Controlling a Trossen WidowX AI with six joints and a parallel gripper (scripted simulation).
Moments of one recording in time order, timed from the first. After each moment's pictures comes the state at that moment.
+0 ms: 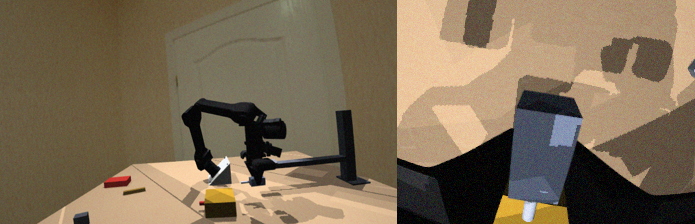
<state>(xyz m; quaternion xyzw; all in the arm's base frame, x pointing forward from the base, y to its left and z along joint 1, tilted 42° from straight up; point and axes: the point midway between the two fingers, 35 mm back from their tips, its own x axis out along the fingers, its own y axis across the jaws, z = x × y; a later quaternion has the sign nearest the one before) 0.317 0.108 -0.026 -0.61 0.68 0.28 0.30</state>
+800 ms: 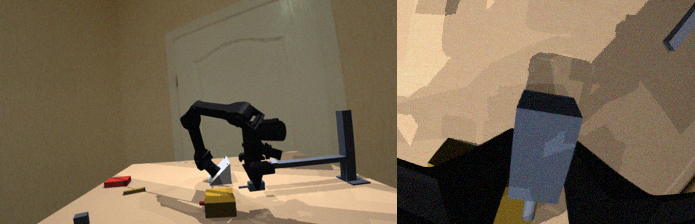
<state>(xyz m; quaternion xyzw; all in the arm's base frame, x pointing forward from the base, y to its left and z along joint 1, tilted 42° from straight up) 0.355 0.091 -0.013 -0.61 0.68 0.28 0.31</state>
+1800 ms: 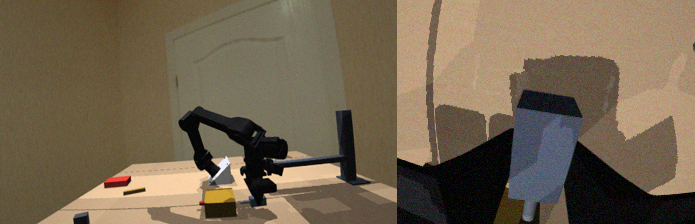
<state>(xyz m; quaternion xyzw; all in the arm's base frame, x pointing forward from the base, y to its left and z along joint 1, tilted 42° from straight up) 0.353 0.058 -0.051 -0.61 0.68 0.28 0.31</state>
